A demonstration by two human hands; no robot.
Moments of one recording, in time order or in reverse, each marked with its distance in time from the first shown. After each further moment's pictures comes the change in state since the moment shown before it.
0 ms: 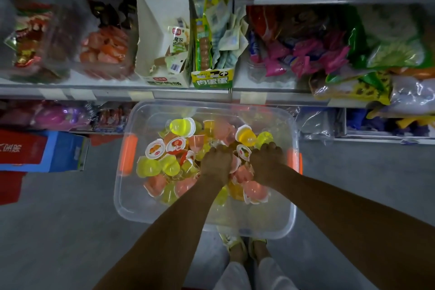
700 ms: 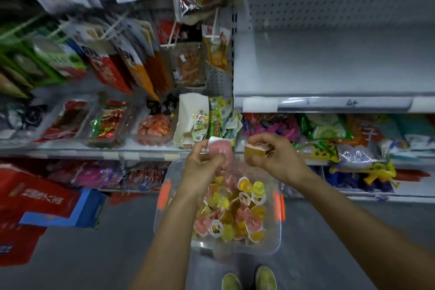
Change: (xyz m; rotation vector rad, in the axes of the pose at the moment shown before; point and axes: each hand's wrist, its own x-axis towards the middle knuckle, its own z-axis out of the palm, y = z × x) left_hand -0.213 0.011 -0.202 -1.434 0.376 0.138; right_hand -0.199 0.048 -0.189 1.262 0.627 -0.254
